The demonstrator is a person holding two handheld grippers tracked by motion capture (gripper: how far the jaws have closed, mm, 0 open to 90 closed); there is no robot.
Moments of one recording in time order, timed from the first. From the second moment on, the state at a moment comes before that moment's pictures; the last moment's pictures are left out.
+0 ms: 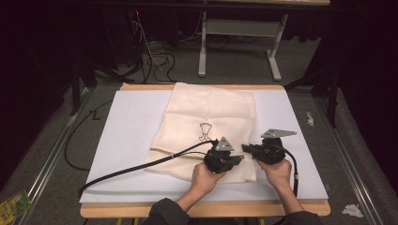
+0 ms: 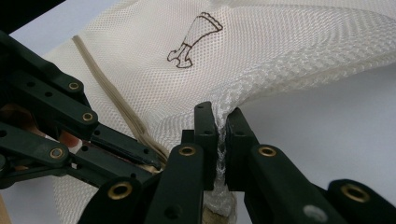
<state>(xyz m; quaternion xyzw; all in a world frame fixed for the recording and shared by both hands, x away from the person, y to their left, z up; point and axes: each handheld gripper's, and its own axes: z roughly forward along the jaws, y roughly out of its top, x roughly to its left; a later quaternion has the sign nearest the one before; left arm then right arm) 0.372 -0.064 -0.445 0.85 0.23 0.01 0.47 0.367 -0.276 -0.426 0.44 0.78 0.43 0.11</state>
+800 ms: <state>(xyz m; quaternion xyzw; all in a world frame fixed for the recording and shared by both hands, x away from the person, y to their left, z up) 0.365 -0.055 -0.430 0.85 0.24 0.04 0.46 0.360 -0.283 -0.423 0.44 0.78 0.43 0.12</state>
